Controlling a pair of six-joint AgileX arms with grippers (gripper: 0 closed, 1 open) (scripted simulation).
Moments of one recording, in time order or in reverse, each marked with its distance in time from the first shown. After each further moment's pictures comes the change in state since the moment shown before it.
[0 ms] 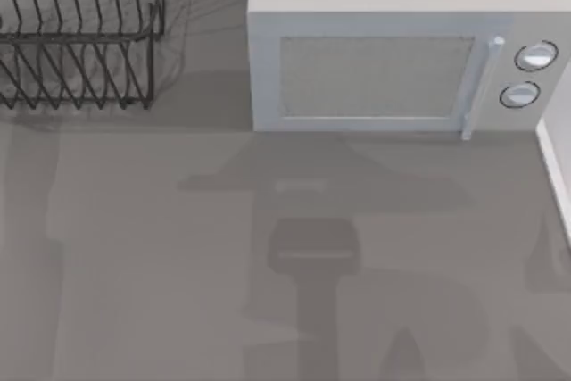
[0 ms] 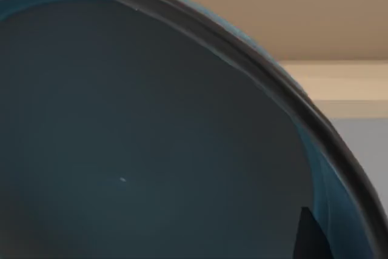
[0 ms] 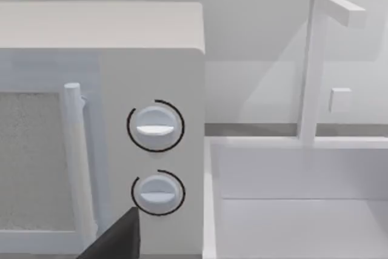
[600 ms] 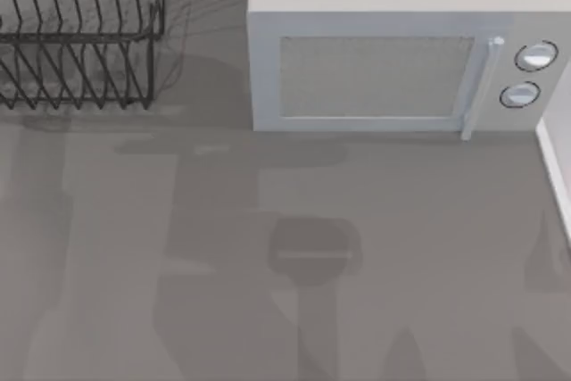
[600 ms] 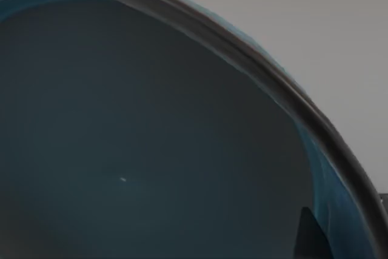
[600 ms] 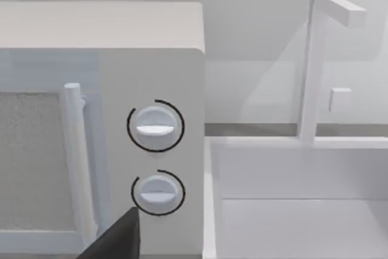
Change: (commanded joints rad) left arm -0.047 0.282 -0.101 0.380 -0.041 -0.004; right arm 0.000 0.000 0.000 0.000 0.000 0.000
